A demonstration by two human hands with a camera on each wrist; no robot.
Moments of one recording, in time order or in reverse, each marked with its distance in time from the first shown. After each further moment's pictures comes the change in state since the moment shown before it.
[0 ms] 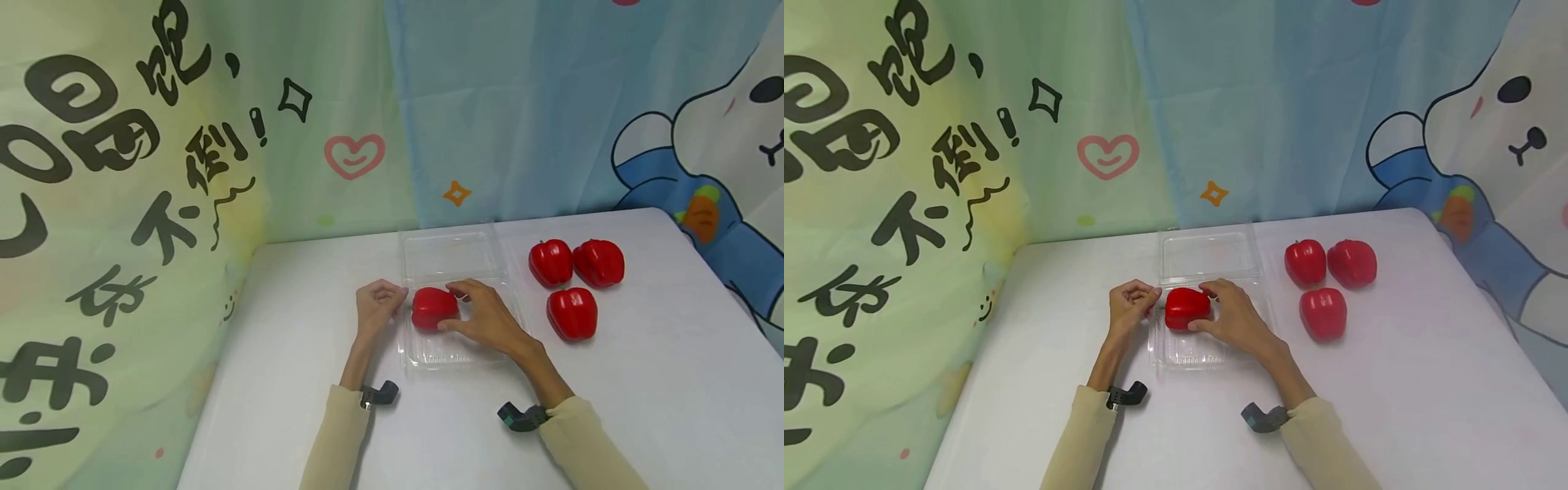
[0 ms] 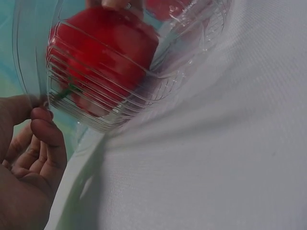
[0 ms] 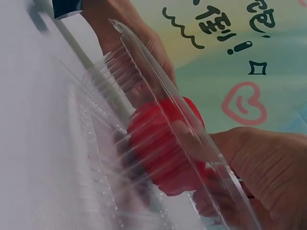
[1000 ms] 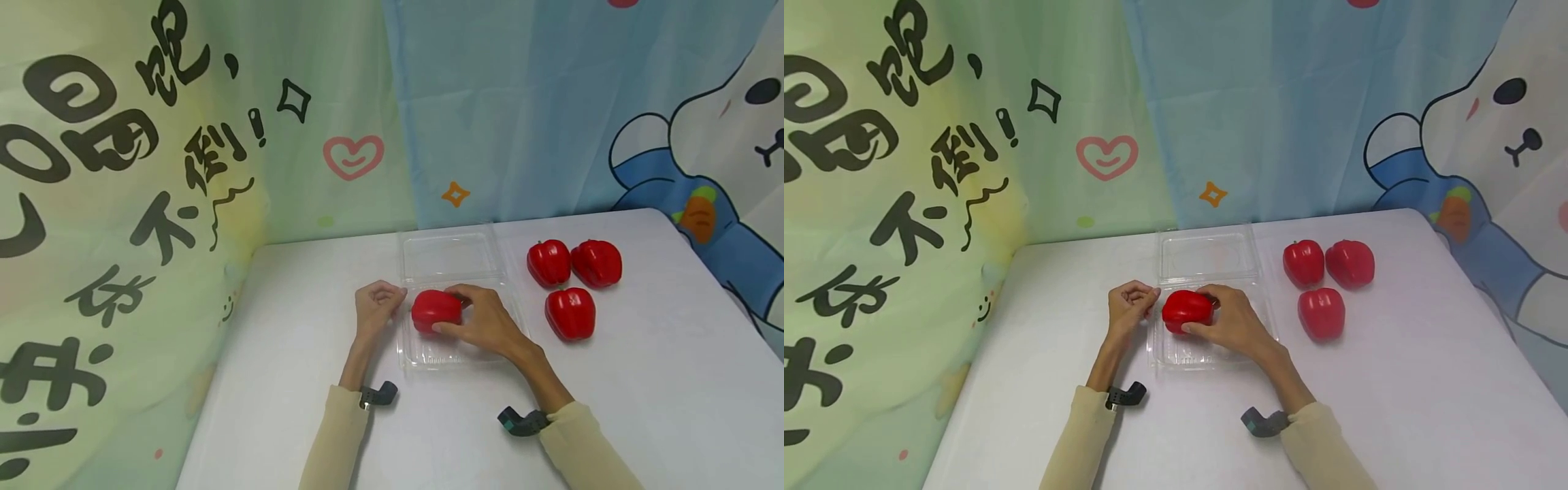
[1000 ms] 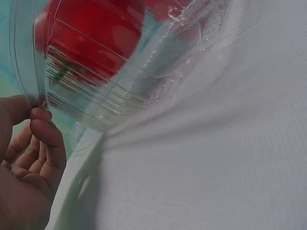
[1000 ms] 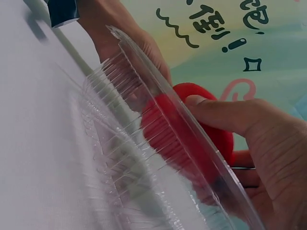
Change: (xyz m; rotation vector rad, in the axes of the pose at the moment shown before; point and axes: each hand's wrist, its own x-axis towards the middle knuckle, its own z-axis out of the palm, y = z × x) left_hand -0.001 0.002 0.001 0.036 0.010 -0.018; right_hand -0.006 -0.001 0.001 0.048 0.027 -0.026
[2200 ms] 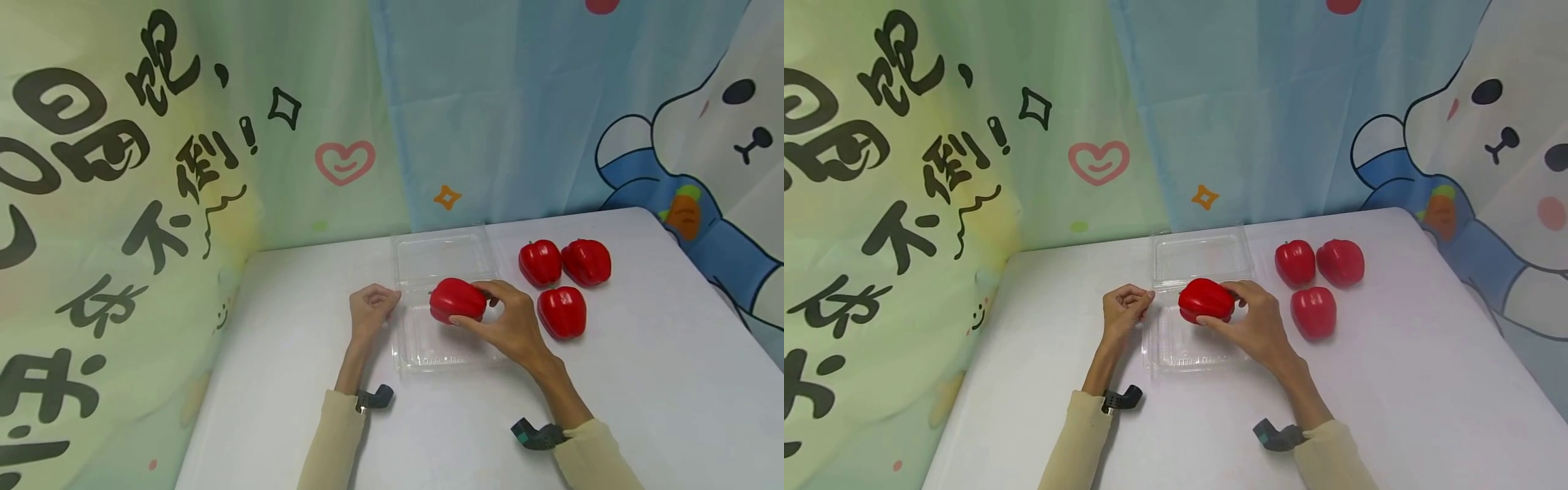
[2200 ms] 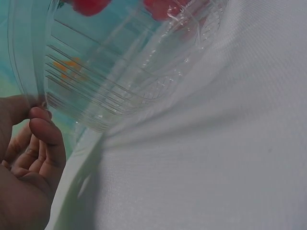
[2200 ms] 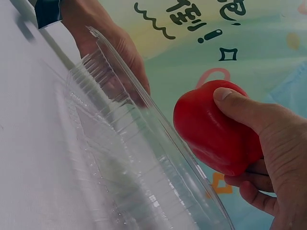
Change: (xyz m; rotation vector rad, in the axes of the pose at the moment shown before) left_hand 0.000 0.000 0.002 -0.035 0.028 -0.031; right_hand -0.027 0.011 -0.024 0.007 0.397 -0.167
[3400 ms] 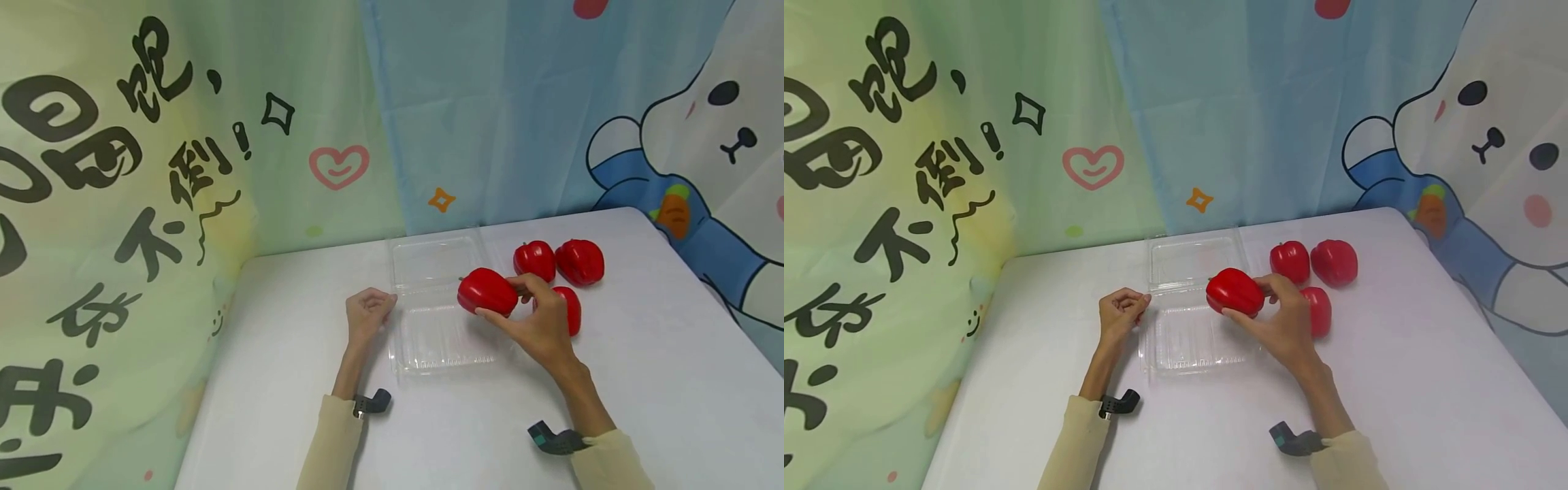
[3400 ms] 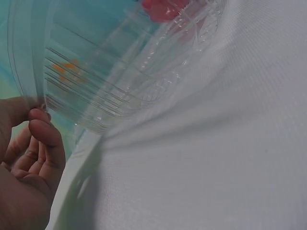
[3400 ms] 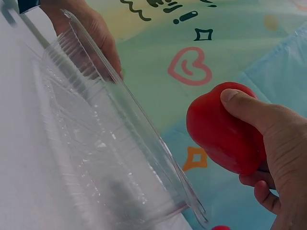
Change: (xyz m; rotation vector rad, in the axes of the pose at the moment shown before) left_hand -0.001 -0.002 0.001 0.022 -0.009 0.037; right_hand -0.007 0.012 -0.035 -0.063 0.199 0.048
